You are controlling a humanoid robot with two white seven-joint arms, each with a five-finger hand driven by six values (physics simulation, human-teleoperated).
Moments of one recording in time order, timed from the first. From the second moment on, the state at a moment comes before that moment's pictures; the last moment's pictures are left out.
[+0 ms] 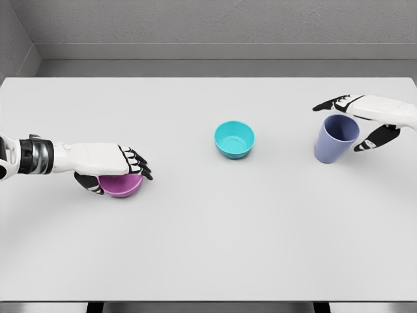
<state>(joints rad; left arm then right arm) -0.69 0.87 -0.84 -1.52 -0.36 -0.61 -0.61 -0.69 -0.94 0.68 -1.25 0.04 -0.61 0.54</state>
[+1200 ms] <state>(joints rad) -0.77 0.82 -0.84 -1.52 -0.38 -0.61 -0.61 -0.71 -0.89 0.71 -1.17 0.05 -0.61 0.54</state>
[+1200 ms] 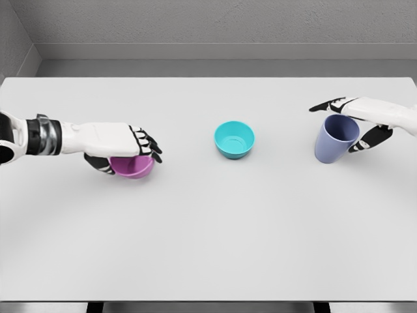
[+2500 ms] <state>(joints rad) -0.90 0.59 -0.86 -1.42 -0.42 -0.61 -0.61 -0.71 -0.89 0.74 -1.15 0.05 -0.61 0.54</state>
